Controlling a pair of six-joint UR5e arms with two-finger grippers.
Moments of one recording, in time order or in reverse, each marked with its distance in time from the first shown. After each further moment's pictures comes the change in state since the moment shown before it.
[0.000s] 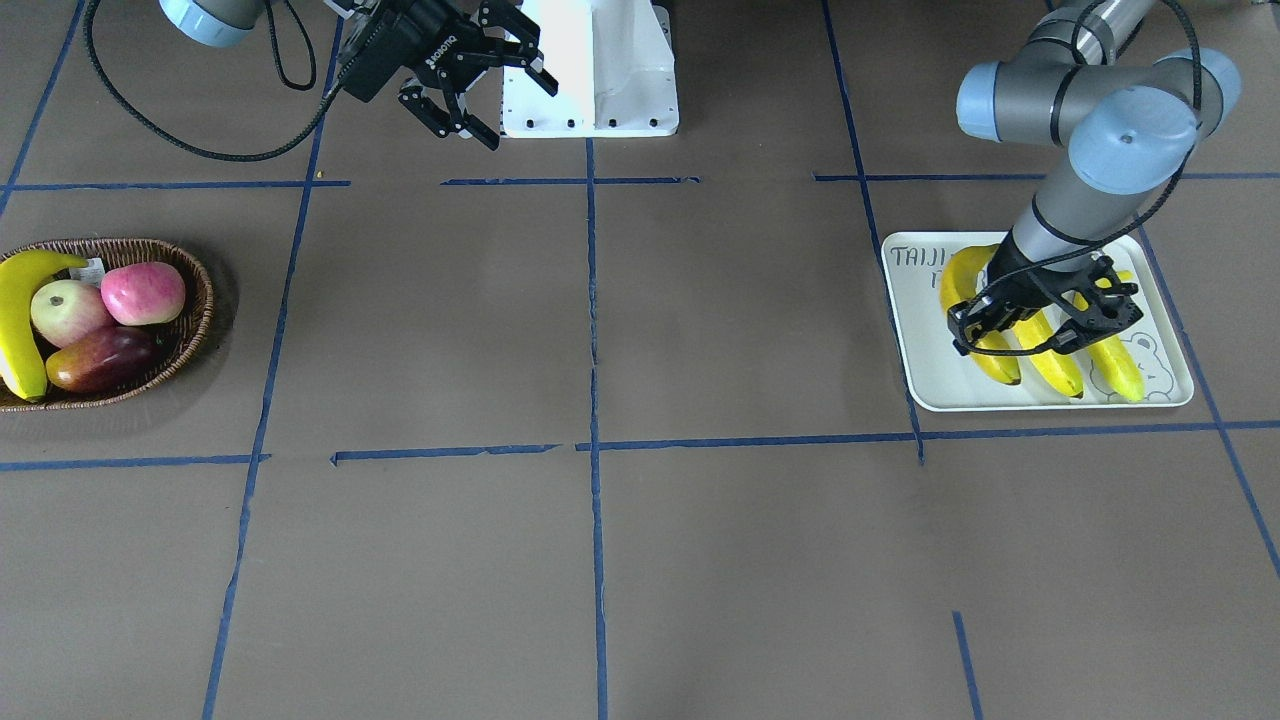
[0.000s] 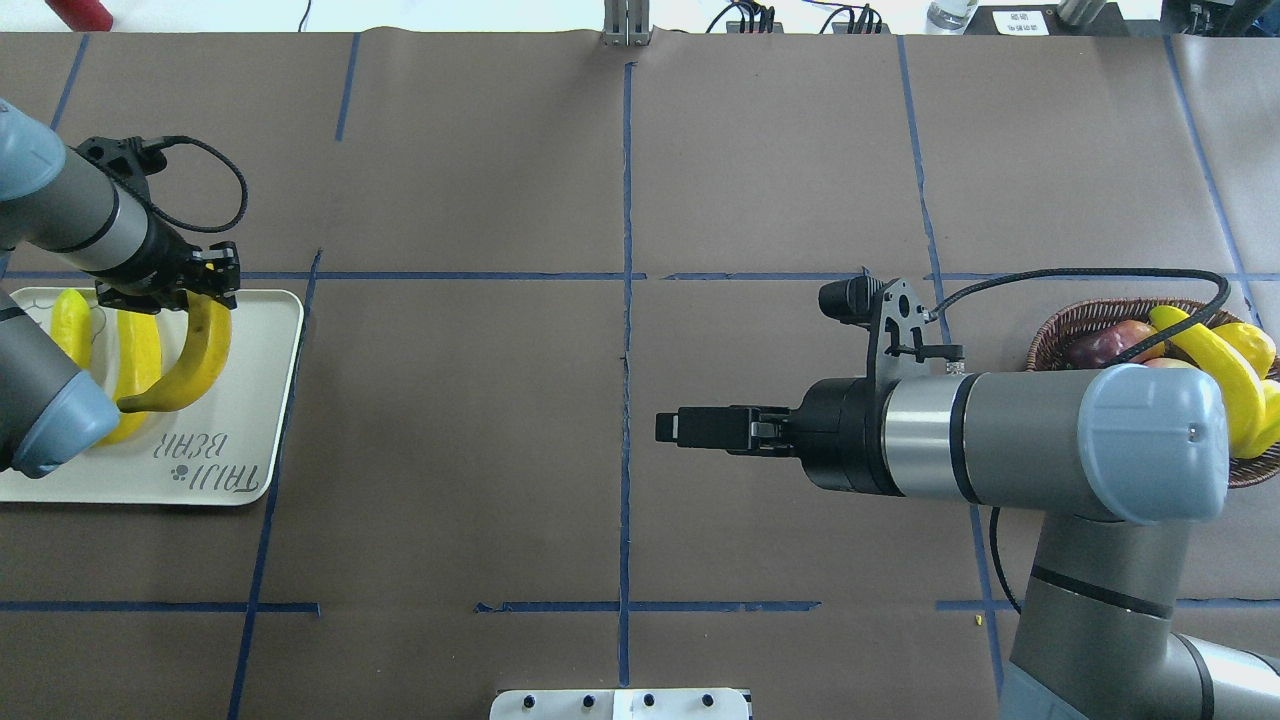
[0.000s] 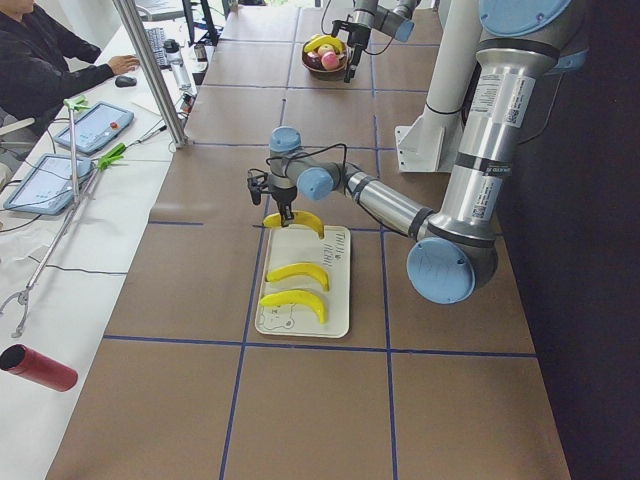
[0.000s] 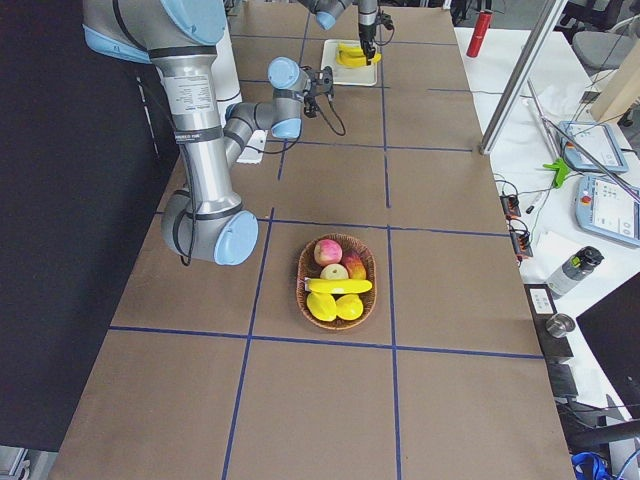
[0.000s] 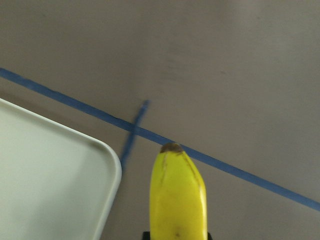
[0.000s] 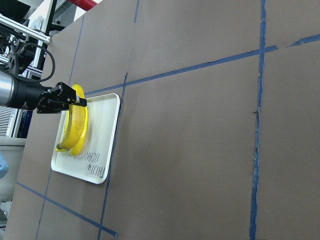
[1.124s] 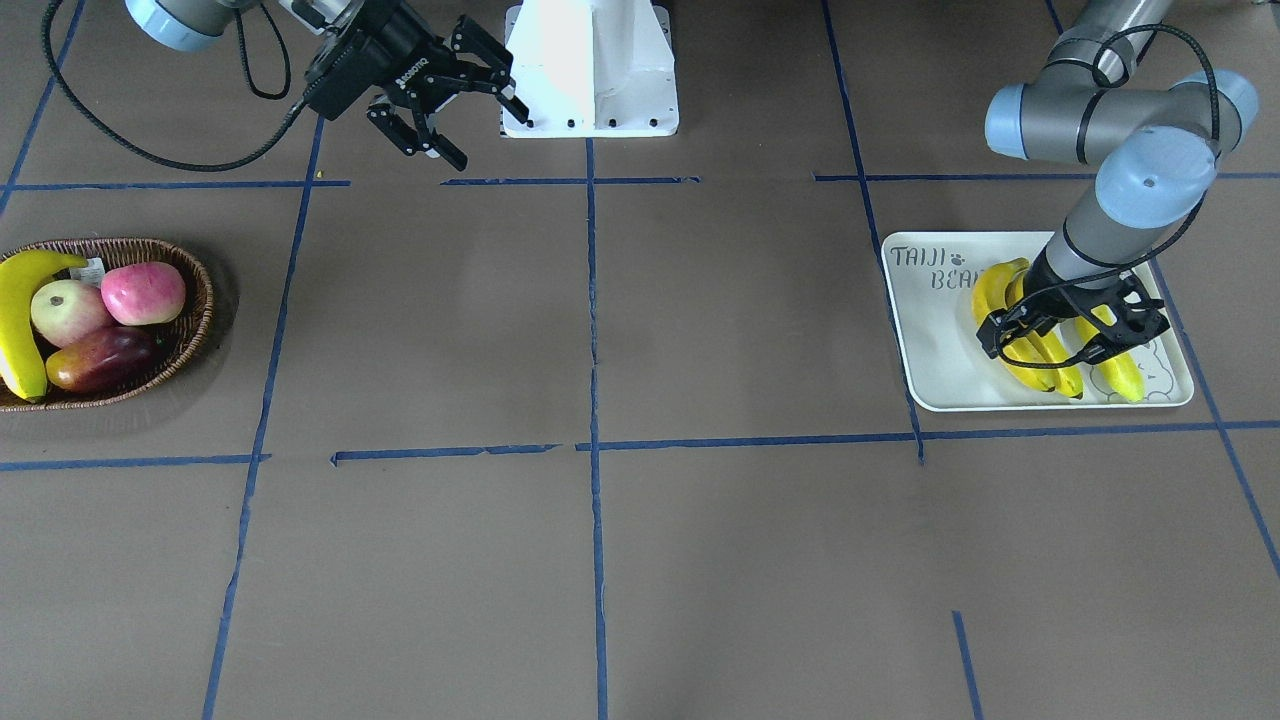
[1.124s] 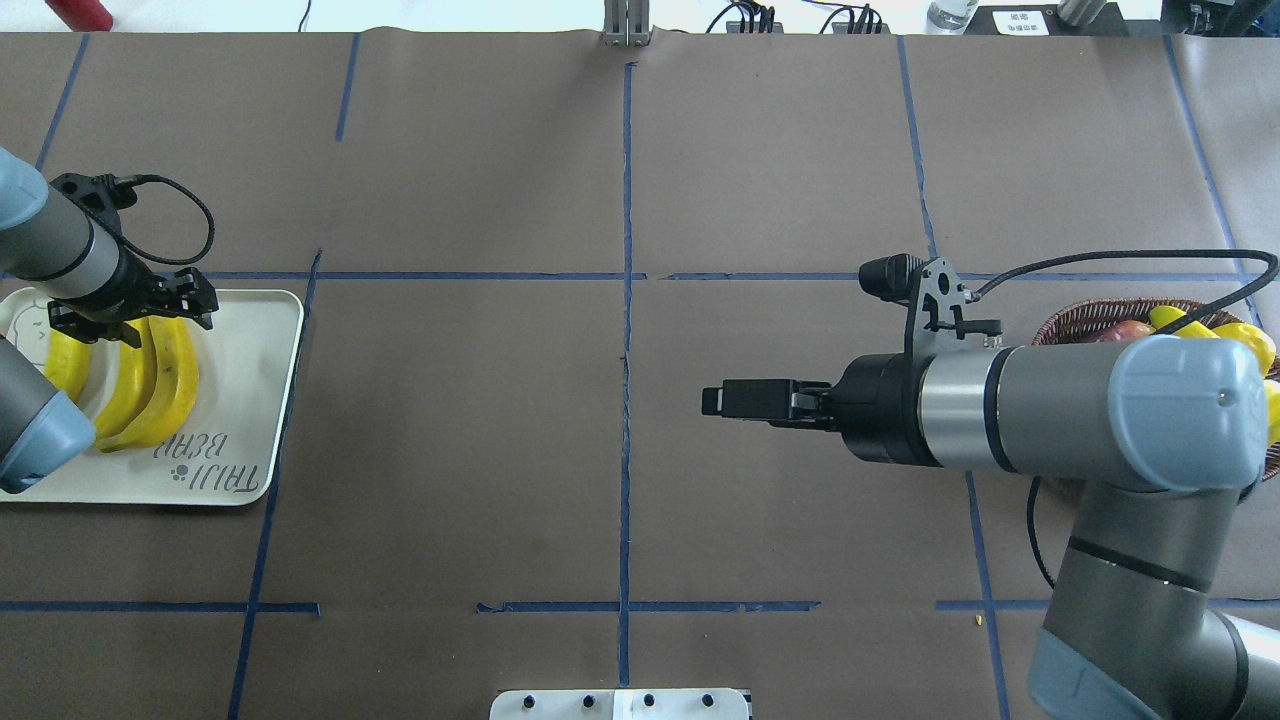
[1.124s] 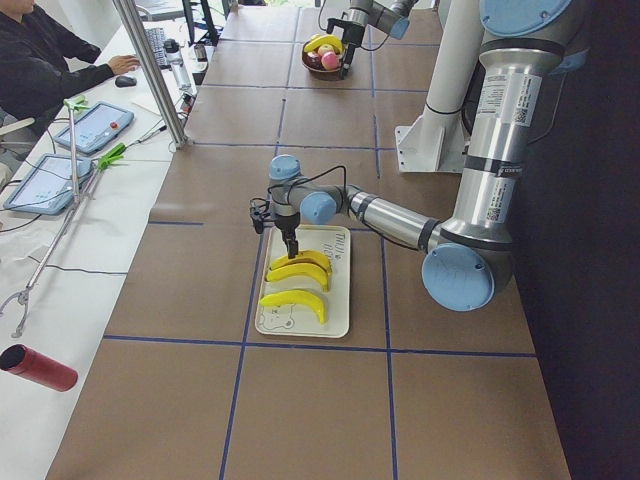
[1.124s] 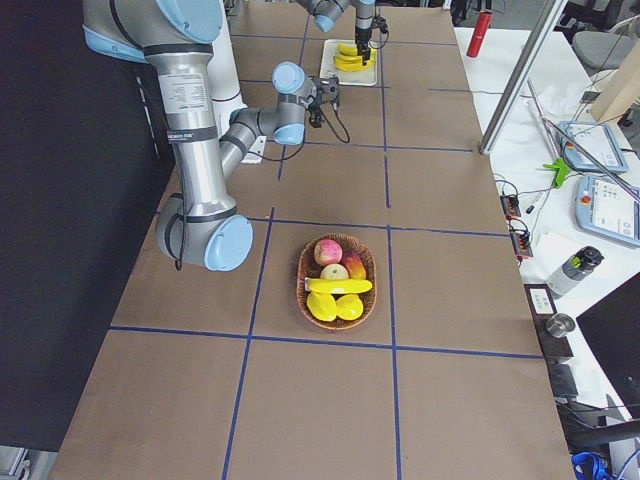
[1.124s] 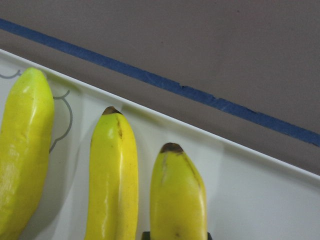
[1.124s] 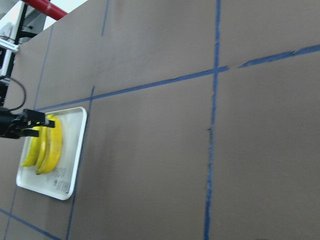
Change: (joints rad) left arm 0.001 0.035 0.052 -0.040 0.002 0.027; right arm 0.096 -0.068 0.010 -0.059 0.060 -0.013
